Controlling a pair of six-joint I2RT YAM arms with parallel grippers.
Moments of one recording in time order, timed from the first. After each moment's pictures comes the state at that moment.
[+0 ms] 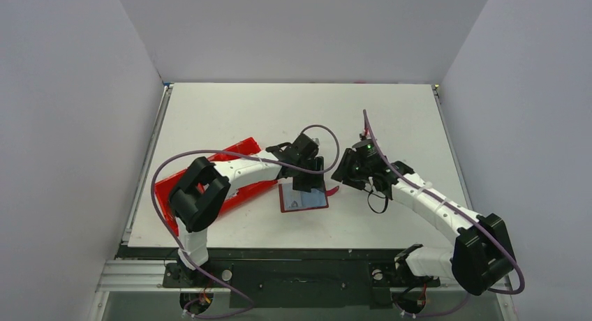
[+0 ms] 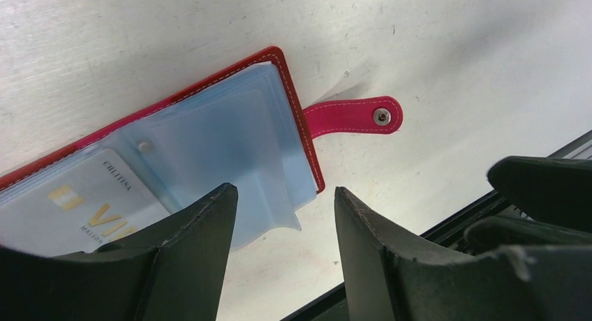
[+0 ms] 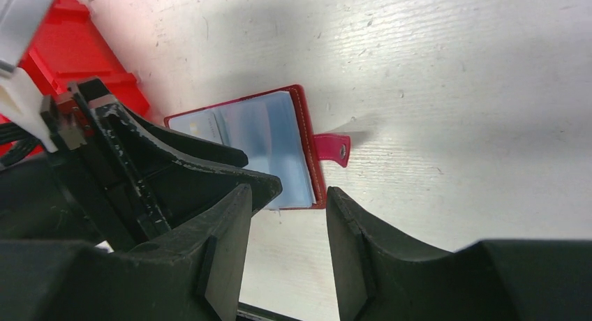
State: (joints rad) left arm -0.83 1.88 1.28 -0.41 0.15 -0.77; right arm 0.53 1.26 0.82 -0.44 0.00 0.80
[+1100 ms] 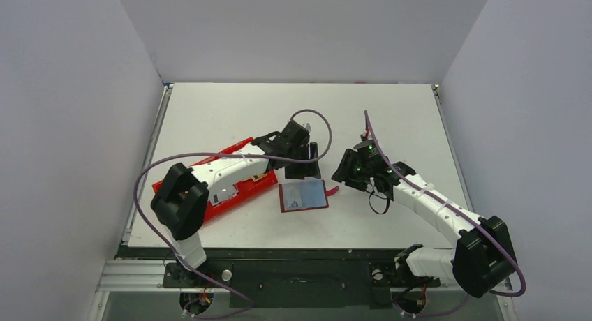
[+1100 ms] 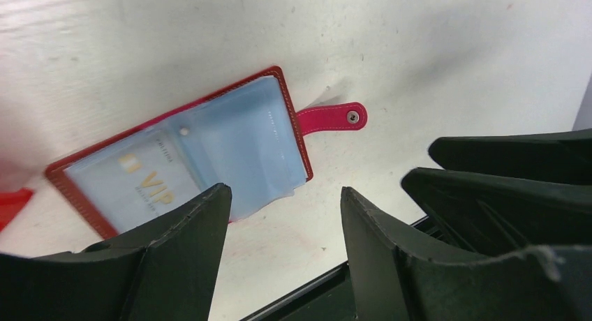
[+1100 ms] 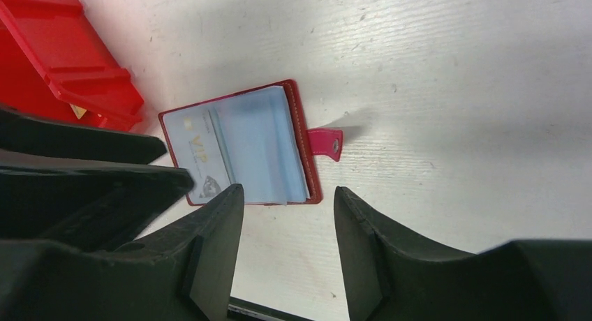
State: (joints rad) left arm -0.80 1.81 1.34 -0.50 0.12 -0.75; right arm 0.51 1.22 0.81 -0.46 0.00 0.79
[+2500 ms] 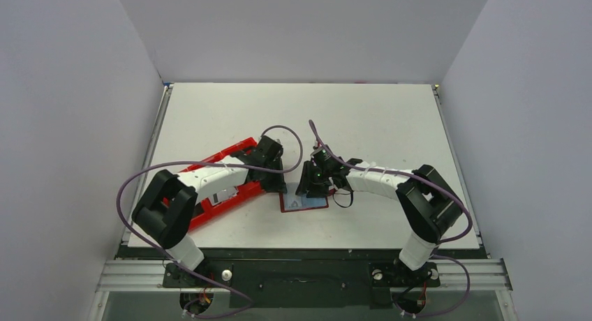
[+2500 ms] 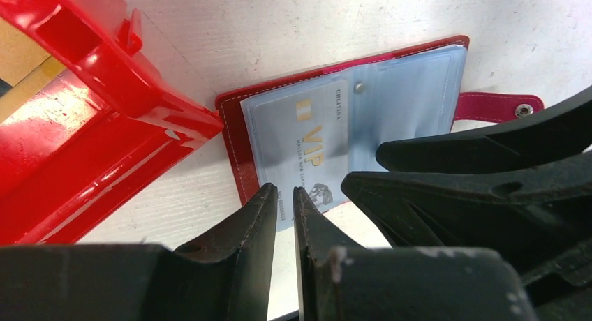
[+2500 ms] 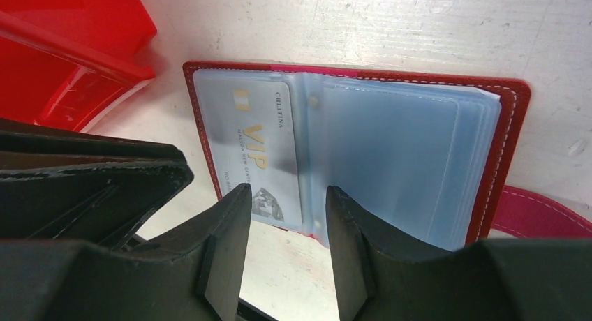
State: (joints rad) left arm -0.66 1.63 1.01 -0.45 0.09 -0.76; right arm 0.72 1.70 0.94 -0.23 -0.17 0.83
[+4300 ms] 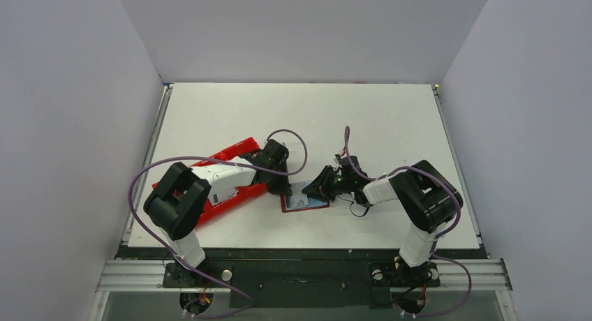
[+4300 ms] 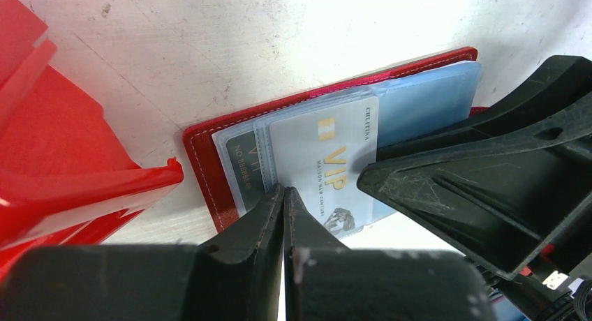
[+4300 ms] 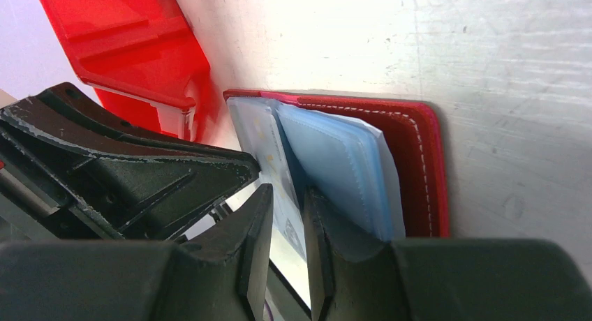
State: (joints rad) left arm -0.68 1.74 1.00 -0.34 0.12 -0.81; right arm 0.54 1.76 0.58 0.49 -0.50 1.16
